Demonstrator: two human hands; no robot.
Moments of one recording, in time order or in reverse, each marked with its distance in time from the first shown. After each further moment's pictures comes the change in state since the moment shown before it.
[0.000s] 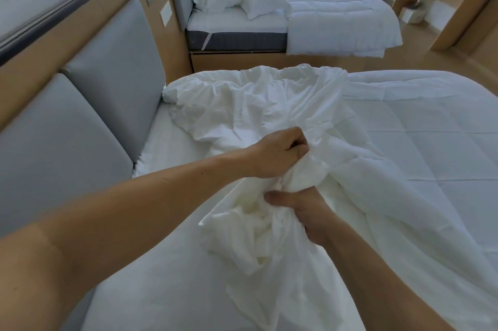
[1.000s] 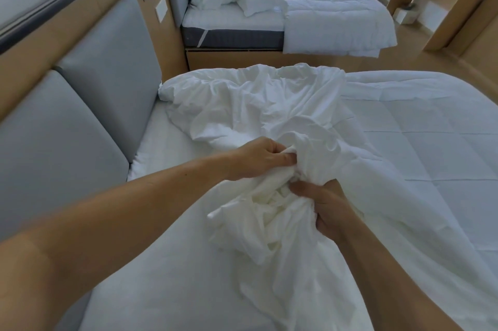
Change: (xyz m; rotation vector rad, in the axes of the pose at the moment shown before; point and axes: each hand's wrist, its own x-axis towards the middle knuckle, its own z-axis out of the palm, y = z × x) left_hand -0.010 -0.035 -0.019 -0.272 -0.135 -0.200; right_hand 0.004 -0.008 -0.011 0.119 0.174 -0.101
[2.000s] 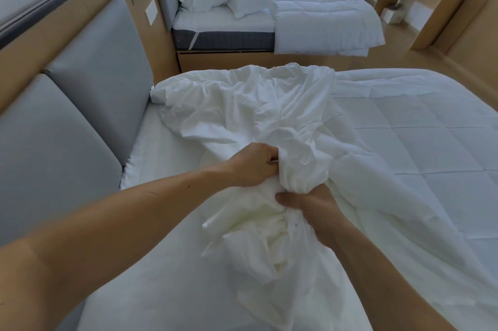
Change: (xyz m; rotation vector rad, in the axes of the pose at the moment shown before) left_hand 0.002 -0.010 0.021 0.355 0.098 0.140; right_hand -0.018 0.011 -0.005 -0.251 0.071 0.043
